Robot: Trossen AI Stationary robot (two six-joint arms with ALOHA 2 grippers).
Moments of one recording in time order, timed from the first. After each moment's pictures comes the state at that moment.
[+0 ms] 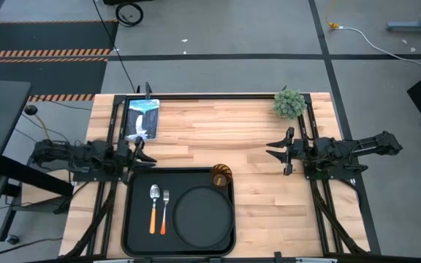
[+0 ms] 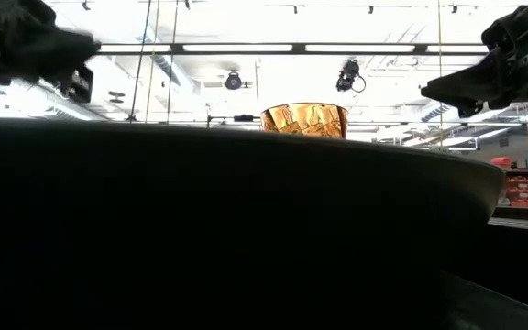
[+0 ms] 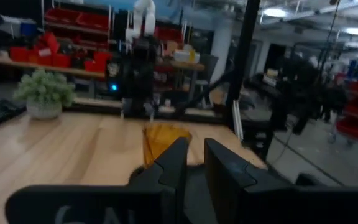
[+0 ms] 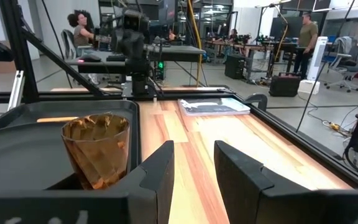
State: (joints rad) left arm -0.16 0.00 0.03 0.09 -0.04 -0.15; right arm 0.15 0.12 0.01 0.11 0.34 -0.05
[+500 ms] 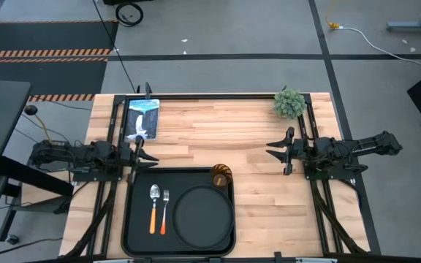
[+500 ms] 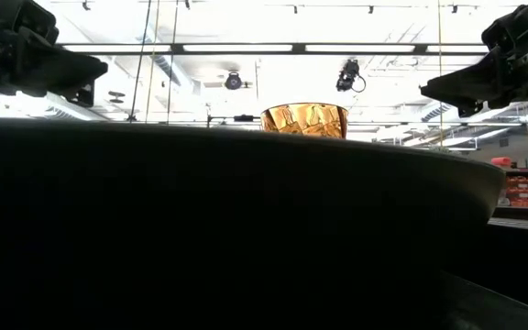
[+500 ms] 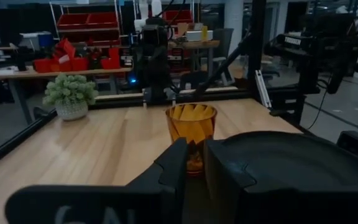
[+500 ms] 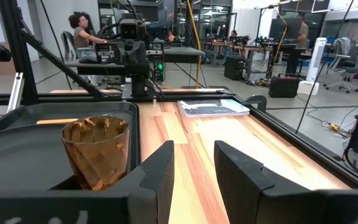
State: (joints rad) left arm -0.12 0.02 0.01 0.04 -0.05 0.04; right arm 0.15 0.12 0.01 0.11 0.34 -0.05
